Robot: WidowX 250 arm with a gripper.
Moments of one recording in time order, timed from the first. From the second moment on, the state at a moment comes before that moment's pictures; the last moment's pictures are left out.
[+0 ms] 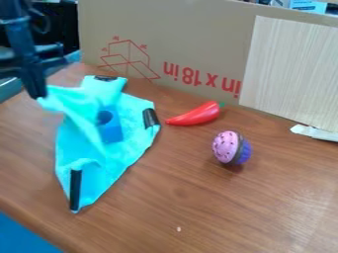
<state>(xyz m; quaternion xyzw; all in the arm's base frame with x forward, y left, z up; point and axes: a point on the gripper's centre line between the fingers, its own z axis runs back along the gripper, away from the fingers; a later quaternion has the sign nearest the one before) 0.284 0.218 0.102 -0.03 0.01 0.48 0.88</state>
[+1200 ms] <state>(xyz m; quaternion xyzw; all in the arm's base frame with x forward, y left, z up) 0.231 0.296 0.099 0.01 0.02 0.47 0.88</state>
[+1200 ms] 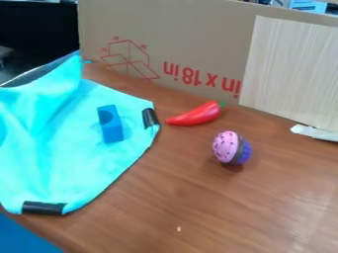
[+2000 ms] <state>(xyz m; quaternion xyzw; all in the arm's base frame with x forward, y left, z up) 0.218 0.310 0.114 0.10 -0.03 0.52 0.85</state>
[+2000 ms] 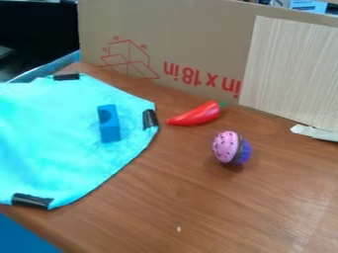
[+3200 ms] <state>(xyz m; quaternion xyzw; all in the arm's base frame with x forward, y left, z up) 0.238 0.279 0.124 0.08 0.07 0.51 0.85</state>
